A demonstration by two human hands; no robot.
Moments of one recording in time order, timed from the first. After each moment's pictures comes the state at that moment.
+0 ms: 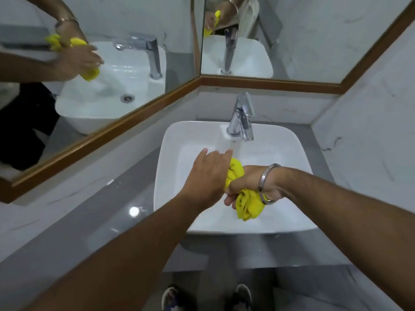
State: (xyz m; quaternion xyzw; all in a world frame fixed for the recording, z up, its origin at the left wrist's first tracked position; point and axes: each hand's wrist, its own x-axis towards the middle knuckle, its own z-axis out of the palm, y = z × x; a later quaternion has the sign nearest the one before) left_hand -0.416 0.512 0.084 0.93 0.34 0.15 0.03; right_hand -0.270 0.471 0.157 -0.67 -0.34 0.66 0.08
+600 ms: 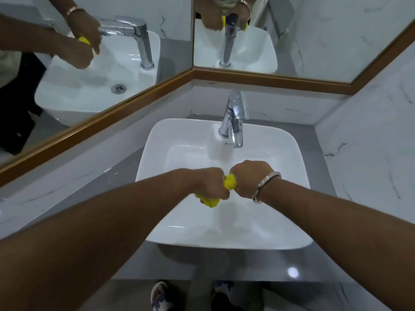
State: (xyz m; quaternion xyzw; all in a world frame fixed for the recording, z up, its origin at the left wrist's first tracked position) left_hand -0.350 0.553 0.100 0.80 0.37 -0.21 0.42; right_hand -0.210 0.509 0.113 -0.64 -0.74 0.12 -0.17
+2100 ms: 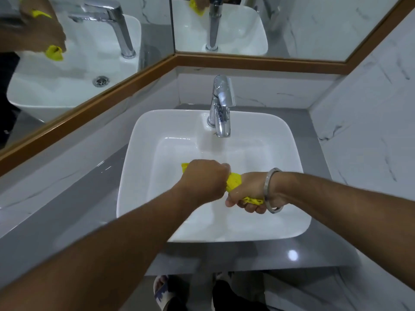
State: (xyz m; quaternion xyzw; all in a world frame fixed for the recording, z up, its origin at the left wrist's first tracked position) left_hand -0.332 0.521 0.084 0.93 0.35 -0.01 0.08; right_hand -0.195 0.476 0.130 -0.67 -0.33 0.67 -0.04
